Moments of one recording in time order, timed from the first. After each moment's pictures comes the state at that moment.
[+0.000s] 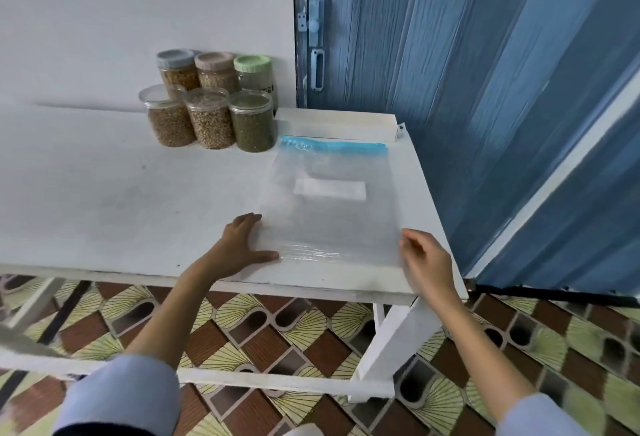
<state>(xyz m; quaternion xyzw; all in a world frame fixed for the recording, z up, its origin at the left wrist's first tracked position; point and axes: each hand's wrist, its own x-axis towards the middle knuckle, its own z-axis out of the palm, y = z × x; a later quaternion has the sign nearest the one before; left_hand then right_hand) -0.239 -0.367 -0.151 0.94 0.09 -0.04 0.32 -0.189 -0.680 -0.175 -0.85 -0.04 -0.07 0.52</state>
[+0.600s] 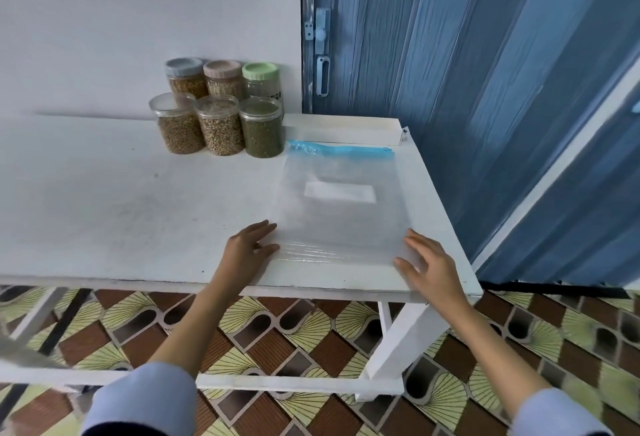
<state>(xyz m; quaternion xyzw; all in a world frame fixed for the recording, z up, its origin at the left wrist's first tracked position) -0.255 -0.351 -0.157 0.91 0.07 0.11 0.39 -0.210 -0.670 -0.175 -0.91 -0.13 -0.06 0.40</state>
